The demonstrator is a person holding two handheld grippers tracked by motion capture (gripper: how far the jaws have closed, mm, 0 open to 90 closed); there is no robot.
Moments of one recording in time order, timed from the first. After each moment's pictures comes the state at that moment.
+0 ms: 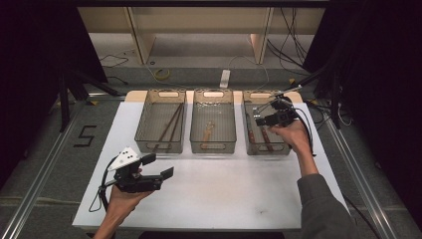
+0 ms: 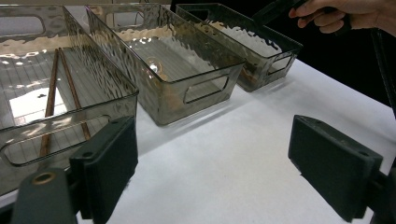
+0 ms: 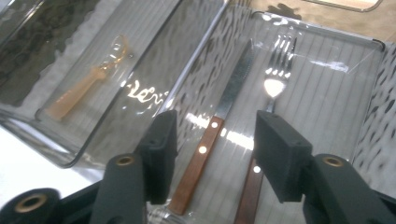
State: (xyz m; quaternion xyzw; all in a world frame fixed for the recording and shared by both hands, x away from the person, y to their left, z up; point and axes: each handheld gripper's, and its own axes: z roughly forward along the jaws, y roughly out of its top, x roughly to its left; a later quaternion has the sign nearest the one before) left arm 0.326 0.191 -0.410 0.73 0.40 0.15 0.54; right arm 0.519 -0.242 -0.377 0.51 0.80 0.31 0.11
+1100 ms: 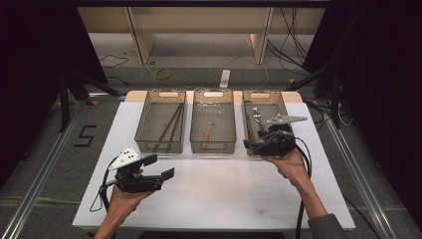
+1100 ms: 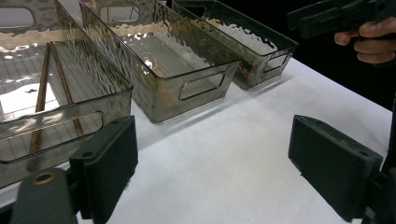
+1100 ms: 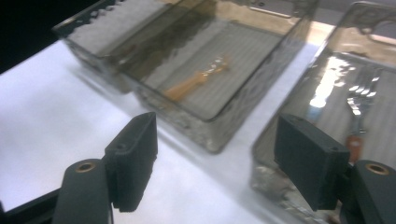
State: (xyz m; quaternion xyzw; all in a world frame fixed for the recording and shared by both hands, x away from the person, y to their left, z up) left arm 0.328 0.190 -0.412 0.73 0.40 0.13 0.54; right arm 0.415 -0.217 -0.376 0.41 0.79 0.43 0.13
